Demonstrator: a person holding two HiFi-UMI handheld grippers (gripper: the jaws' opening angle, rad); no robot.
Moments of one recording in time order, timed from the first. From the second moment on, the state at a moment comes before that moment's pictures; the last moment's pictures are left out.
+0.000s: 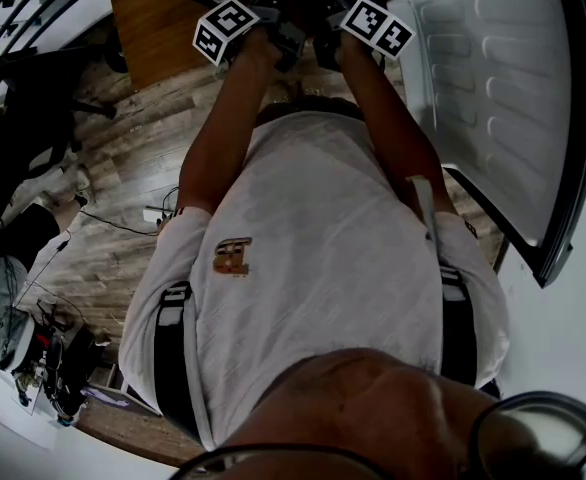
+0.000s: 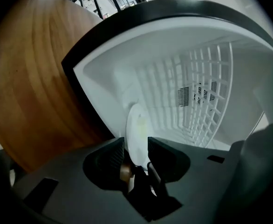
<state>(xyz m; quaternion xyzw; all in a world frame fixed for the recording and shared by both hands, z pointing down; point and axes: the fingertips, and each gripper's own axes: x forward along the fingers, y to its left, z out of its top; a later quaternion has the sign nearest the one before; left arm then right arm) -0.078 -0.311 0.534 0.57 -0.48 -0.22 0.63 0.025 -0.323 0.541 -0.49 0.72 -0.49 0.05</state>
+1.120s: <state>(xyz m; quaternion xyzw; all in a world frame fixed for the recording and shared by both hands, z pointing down) -0.066 -0.315 0.556 0.50 -0.48 -0.21 0.69 0.007 -0.334 0.564 -0.46 0.65 -0.60 0.06</state>
